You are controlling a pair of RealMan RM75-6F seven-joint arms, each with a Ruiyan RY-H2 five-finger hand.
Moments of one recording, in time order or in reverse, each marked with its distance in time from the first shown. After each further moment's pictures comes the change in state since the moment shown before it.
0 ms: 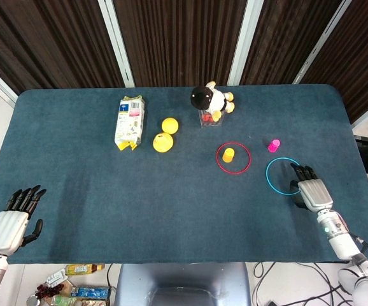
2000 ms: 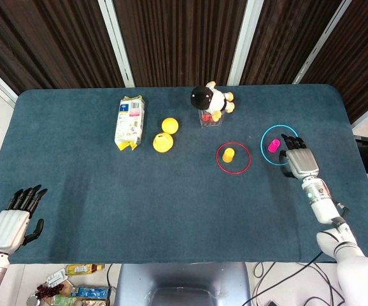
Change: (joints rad) left arm -0.009 -0.003 -0.004 0.002 -0.016 -0.023 0.008; right arm 0.238 -0.011 0.120 0.016 0.095 -0.255 -0.060
